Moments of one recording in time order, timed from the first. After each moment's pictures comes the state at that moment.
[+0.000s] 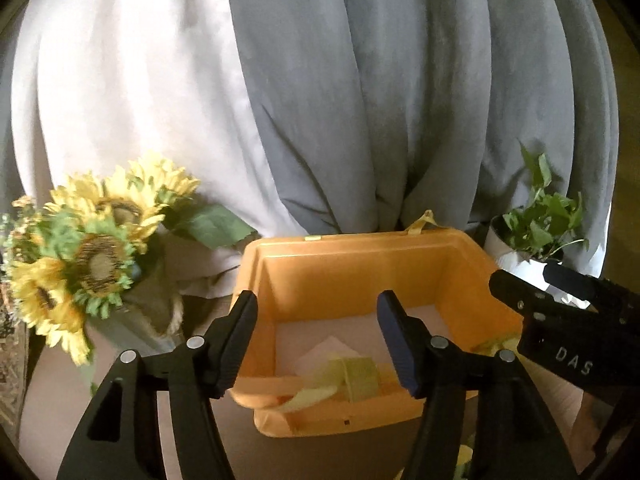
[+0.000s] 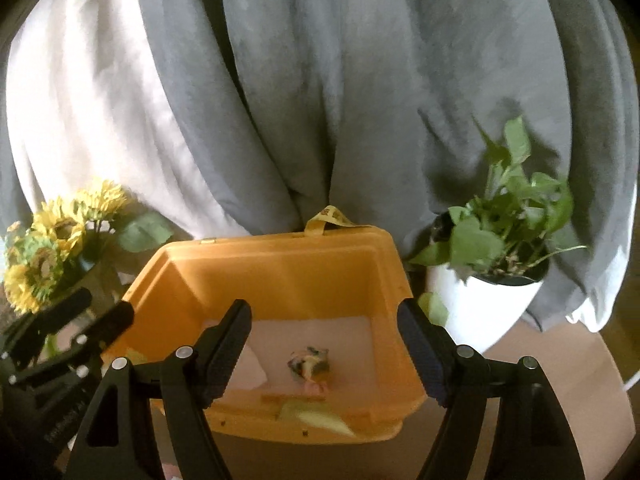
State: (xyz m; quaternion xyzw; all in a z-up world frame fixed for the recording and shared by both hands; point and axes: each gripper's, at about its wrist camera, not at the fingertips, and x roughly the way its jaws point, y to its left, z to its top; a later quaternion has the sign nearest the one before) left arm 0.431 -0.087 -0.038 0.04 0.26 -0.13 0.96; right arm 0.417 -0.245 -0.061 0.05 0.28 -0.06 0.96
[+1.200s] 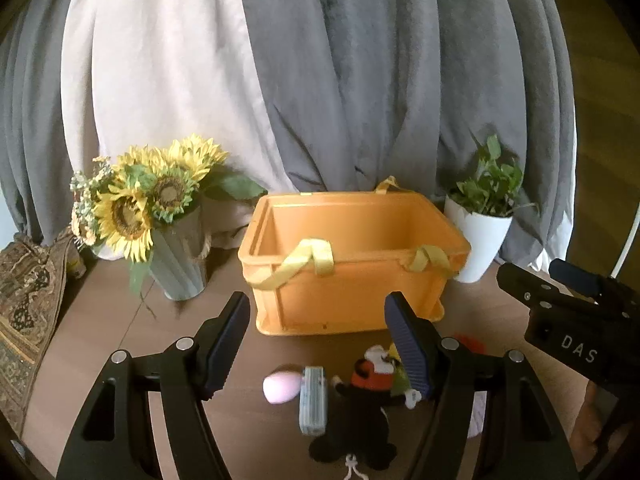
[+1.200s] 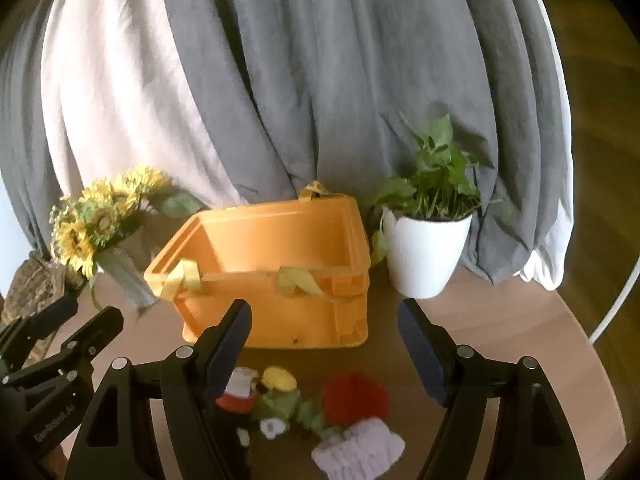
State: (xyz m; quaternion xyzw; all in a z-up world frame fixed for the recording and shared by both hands) left arm 0.286 -0.083 -0.031 0.04 0.27 -0.11 0.96; right arm 0.277 -0.244 -0.050 0.06 0.28 -0.06 0.96
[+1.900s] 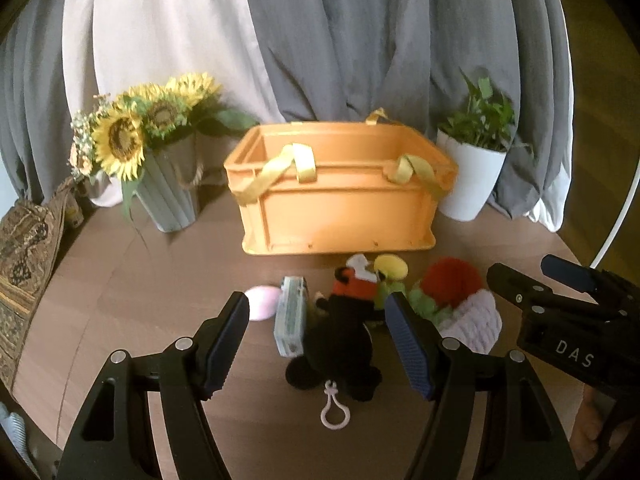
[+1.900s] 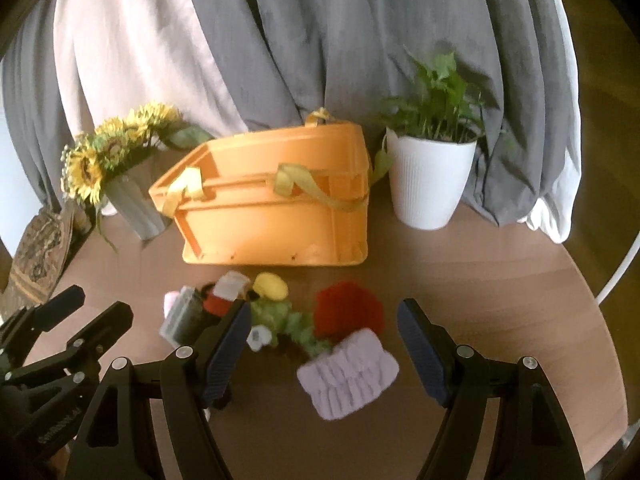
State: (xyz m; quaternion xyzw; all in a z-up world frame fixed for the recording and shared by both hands) left arm 0.248 -0.096 -0.087 0.04 0.34 -0.10 0.93; right arm 0.244 -0.251 -0.103 0.05 0.35 -0.03 0.93
